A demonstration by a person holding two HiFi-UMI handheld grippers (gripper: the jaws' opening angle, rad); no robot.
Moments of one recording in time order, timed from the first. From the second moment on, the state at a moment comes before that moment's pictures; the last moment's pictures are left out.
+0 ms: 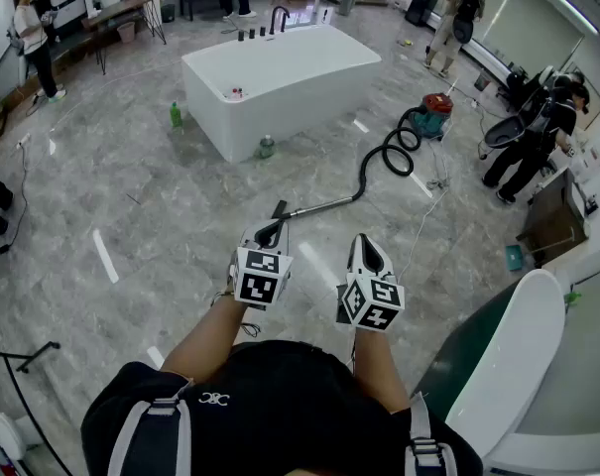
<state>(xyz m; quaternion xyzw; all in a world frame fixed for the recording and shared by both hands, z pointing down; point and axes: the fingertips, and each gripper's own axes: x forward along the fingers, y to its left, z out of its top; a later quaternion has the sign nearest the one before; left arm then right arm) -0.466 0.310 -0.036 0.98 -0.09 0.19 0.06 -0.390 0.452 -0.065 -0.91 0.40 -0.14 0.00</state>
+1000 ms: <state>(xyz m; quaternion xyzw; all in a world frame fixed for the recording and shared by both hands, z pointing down) -0.441 0.211 -0.011 0.97 -0.15 0.20 0.06 -0.332 0.345 -0.051 -0.89 0.44 -0.14 -0.03</state>
